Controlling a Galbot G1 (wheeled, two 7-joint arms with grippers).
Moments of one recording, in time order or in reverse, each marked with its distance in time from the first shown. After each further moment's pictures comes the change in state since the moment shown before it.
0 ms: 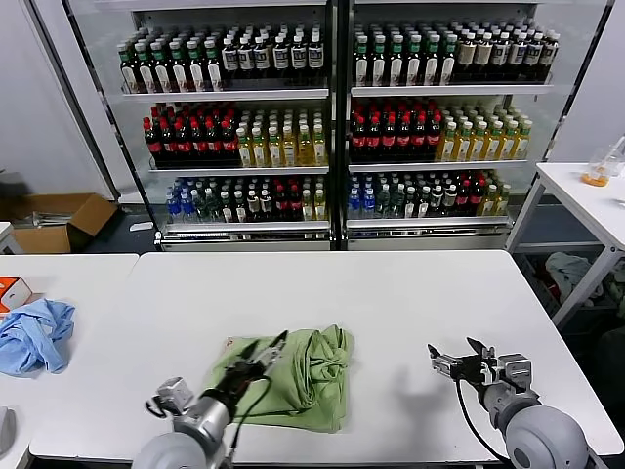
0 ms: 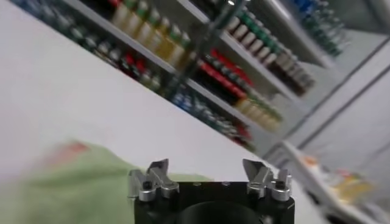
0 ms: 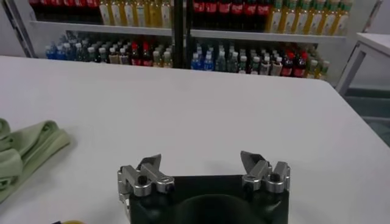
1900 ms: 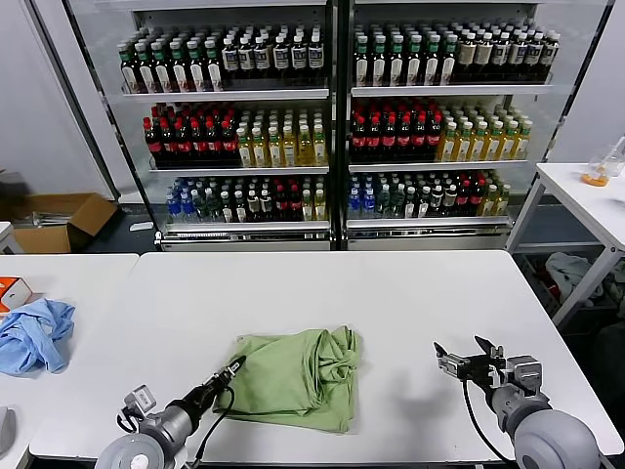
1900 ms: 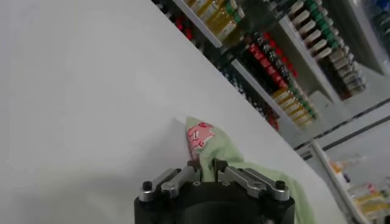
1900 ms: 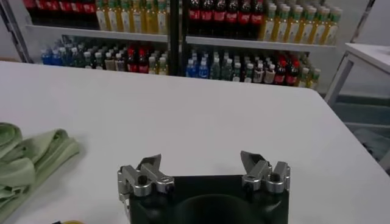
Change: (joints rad) left arm 0.007 0.007 -0.186 0.157 -0.306 0.157 0.068; right arm -0.054 -0.014 0.054 0.056 -0.002 -0.001 0.018
